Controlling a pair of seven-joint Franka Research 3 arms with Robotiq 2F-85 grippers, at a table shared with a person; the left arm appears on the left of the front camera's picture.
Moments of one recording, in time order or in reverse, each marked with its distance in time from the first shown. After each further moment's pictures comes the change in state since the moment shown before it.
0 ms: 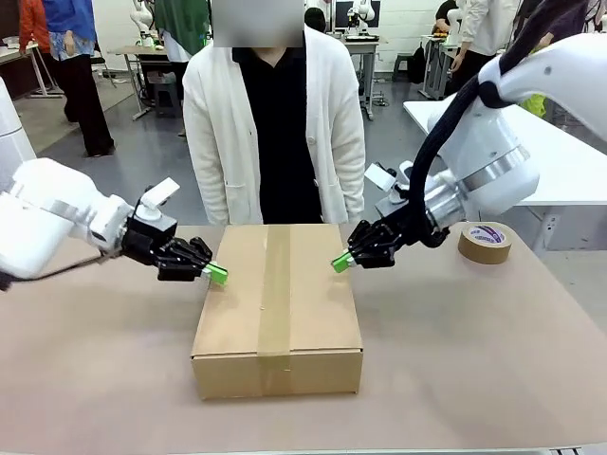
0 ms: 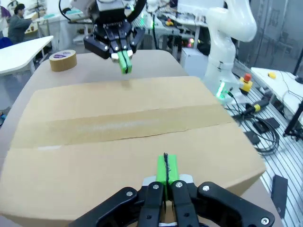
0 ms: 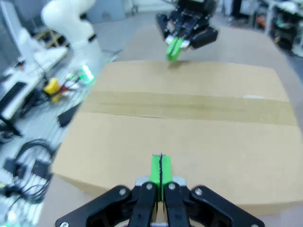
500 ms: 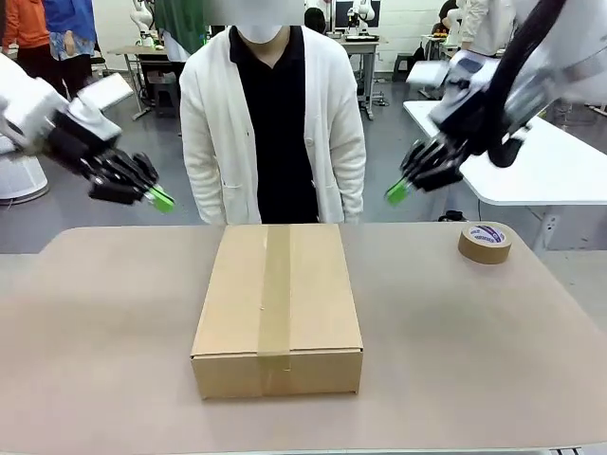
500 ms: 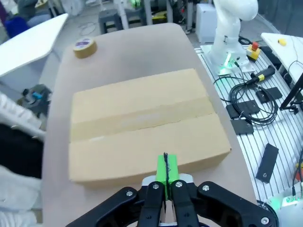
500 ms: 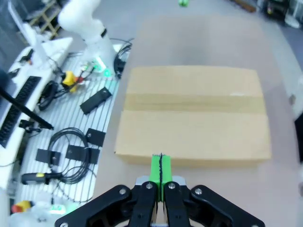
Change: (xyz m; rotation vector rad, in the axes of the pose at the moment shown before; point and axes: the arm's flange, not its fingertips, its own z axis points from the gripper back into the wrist) left arm 0.150 -0.066 0.107 0.169 0.287 -0.075; right arm 0.119 0.066 0.142 -0.096 0.180 -0.079
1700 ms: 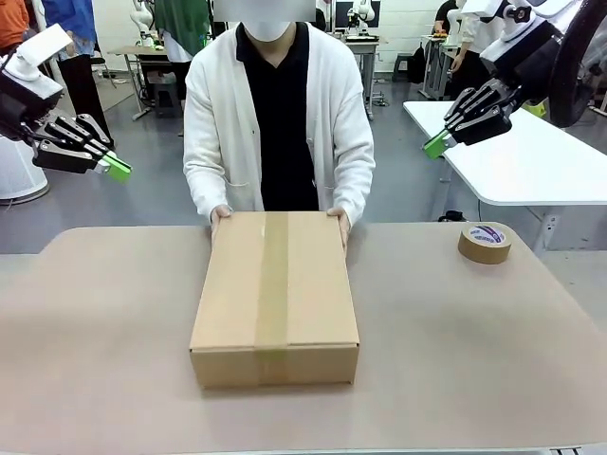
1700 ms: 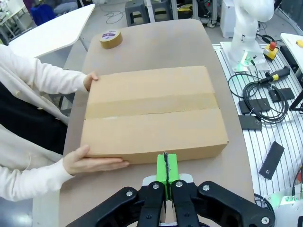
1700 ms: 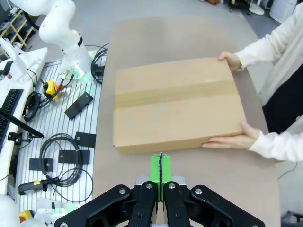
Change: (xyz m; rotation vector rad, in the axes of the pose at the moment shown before) left arm 0.014 -0.032 0.053 0.134 0.033 0.030; right arm 0.017 0.033 0.056 -0.155 0.015 -0.046
